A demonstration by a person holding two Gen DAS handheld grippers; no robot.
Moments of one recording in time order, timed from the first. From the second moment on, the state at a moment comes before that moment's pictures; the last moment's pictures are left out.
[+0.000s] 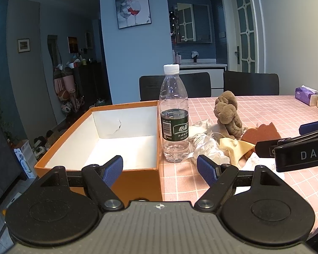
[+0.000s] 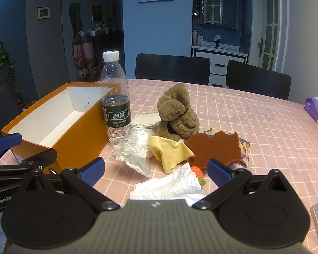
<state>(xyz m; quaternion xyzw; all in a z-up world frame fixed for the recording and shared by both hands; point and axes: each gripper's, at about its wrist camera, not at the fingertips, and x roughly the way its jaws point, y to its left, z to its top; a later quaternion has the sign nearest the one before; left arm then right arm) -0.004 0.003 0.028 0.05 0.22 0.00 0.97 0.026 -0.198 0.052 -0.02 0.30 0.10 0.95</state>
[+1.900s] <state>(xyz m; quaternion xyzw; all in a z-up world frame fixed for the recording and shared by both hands) 0.085 -0.091 -0.071 0.11 0.34 -0.29 0.89 0.085 -0.275 -0.051 0.06 0.41 0.10 0.90</state>
